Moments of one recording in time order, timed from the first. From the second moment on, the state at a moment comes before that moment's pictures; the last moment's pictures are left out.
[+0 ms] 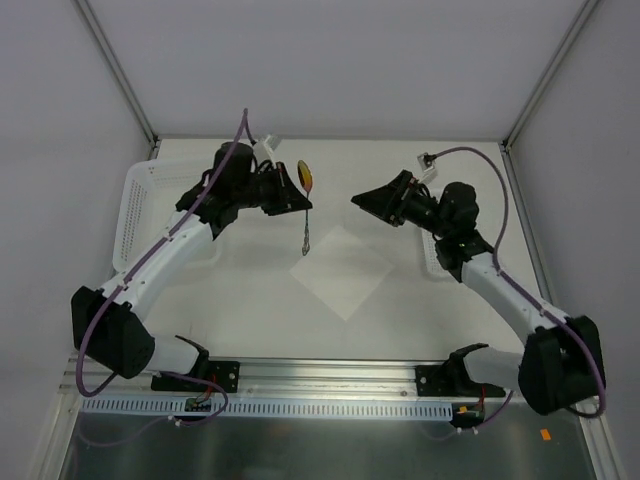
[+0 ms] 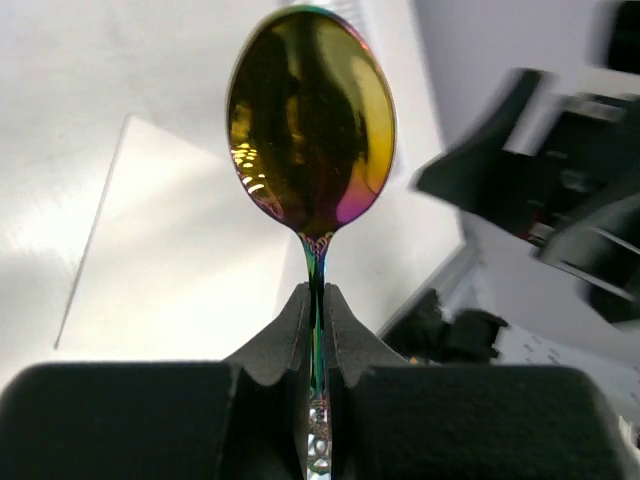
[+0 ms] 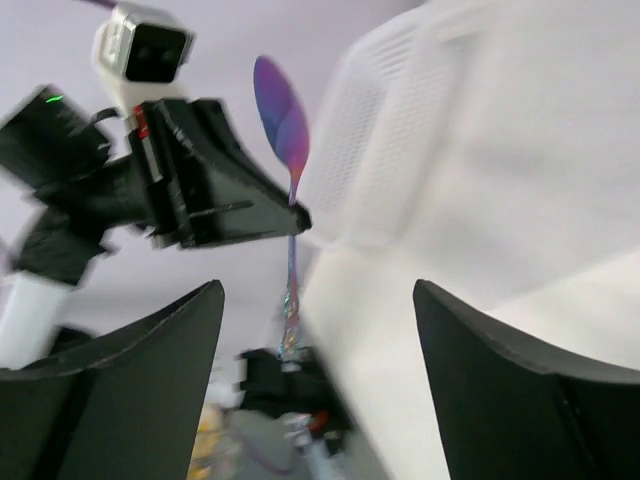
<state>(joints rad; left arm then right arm) -0.40 1.35 1.21 -0.33 0.56 -0.67 0.37 1.28 0.76 0.54 -0.68 1.08</state>
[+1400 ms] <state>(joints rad) -0.79 2.14 1.69 -0.76 -0.14 -0.81 0.35 0.83 0.77 -0.59 0.10 0.51</state>
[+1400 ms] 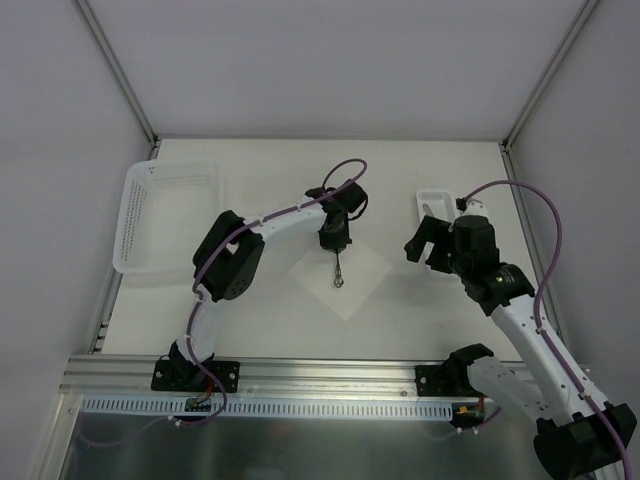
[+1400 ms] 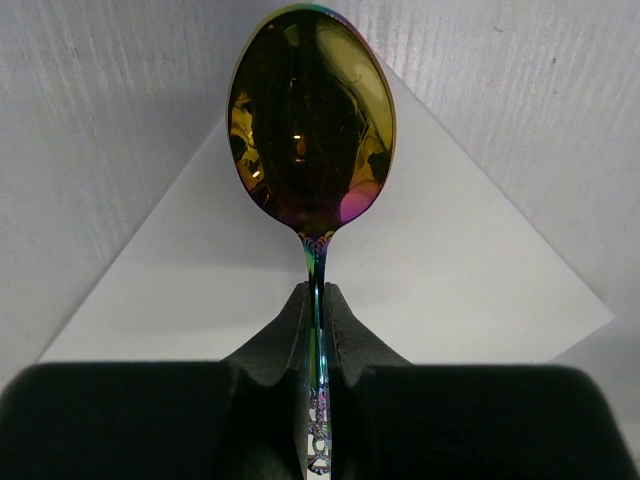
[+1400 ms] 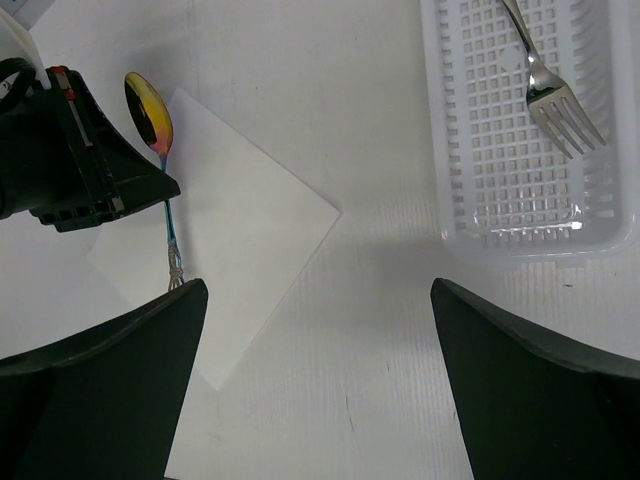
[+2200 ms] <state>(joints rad) -0.79 2.20 1.73 -0.77 -0.17 -0.81 0.35 0.84 0.76 -0.59 0.09 0.51</state>
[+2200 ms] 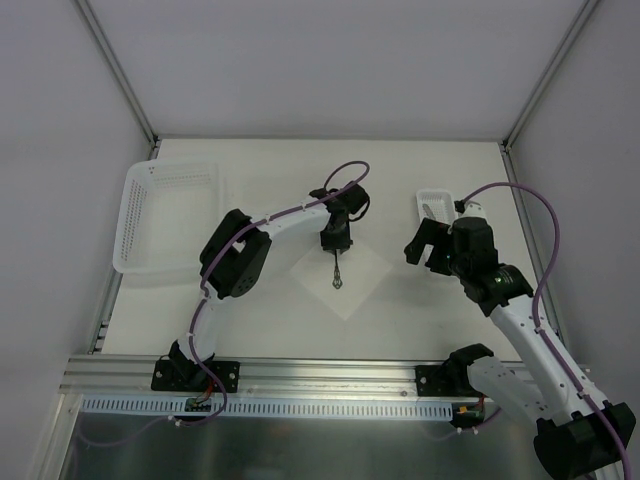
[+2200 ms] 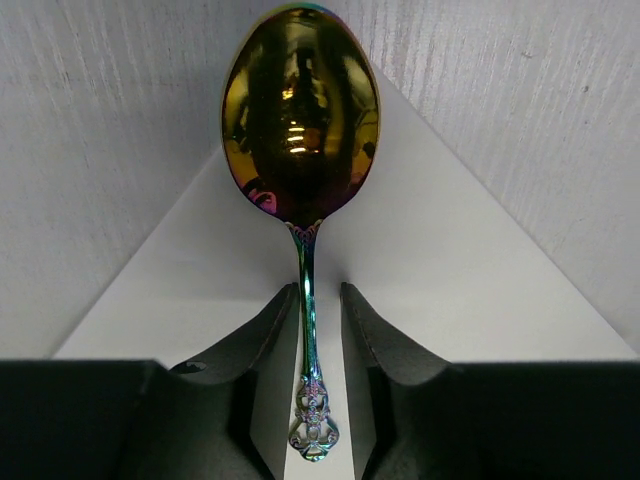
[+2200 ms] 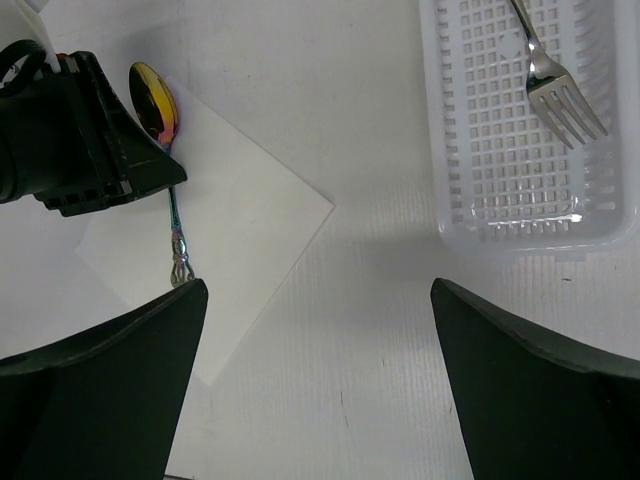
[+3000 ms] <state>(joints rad) -0.79 2.04 1.83 -0.79 -0.17 -0.66 0.22 0.95 0.88 -0.65 0.02 0.40</state>
